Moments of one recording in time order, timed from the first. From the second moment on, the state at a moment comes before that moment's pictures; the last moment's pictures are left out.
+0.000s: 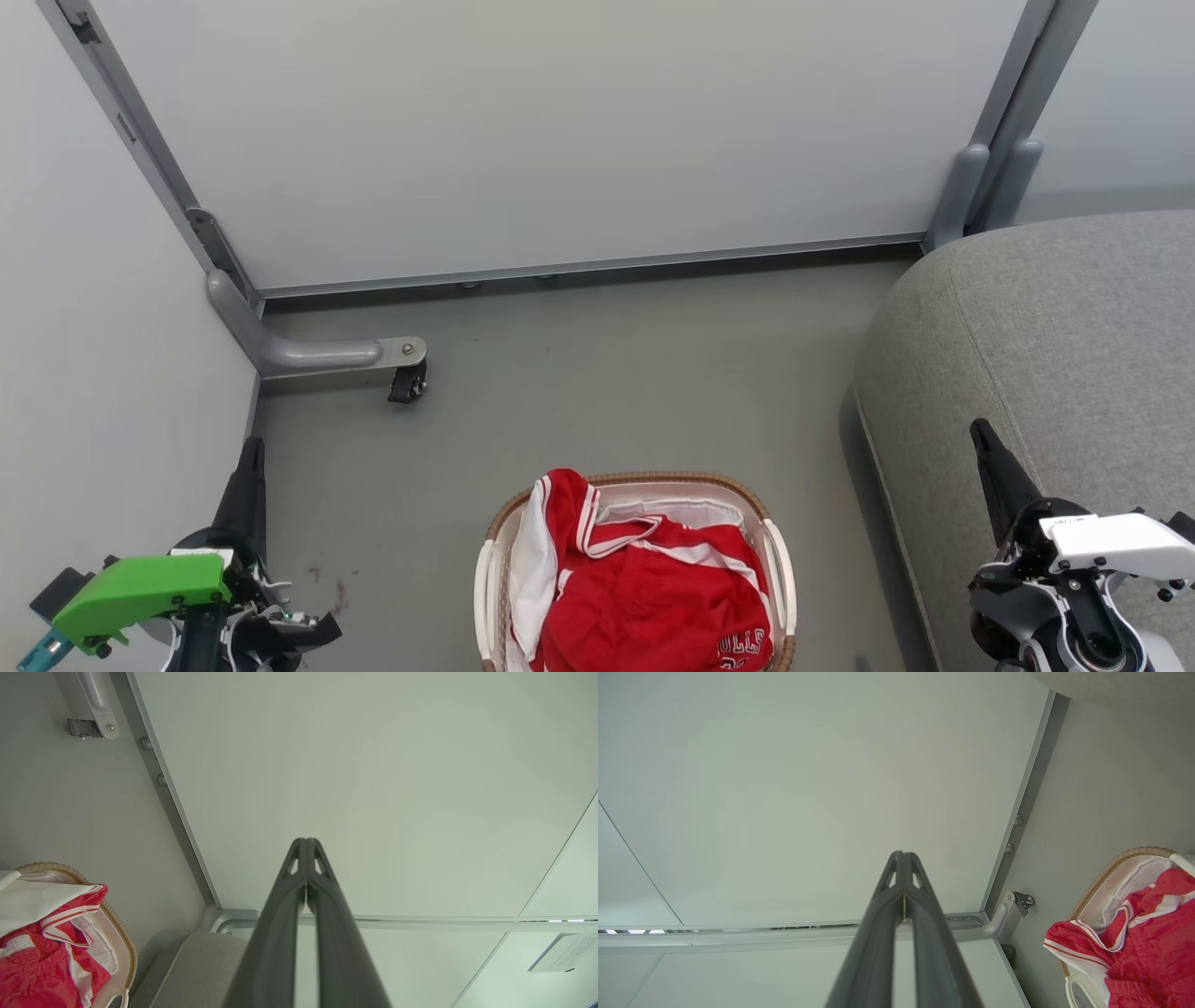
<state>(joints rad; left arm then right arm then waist) -0.10 0.05 0.11 0.25 -1.61 -0.13 0.11 -0.10 -0.05 -0.11 0.25 1.61 0.13 0.11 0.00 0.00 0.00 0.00</state>
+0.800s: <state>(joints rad) -0.09 0.04 0.11 0.27 -1.61 -0.13 0.11 -0.09 -0.04 -0.11 0.26 1.61 0.13 0.11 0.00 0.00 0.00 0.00</state>
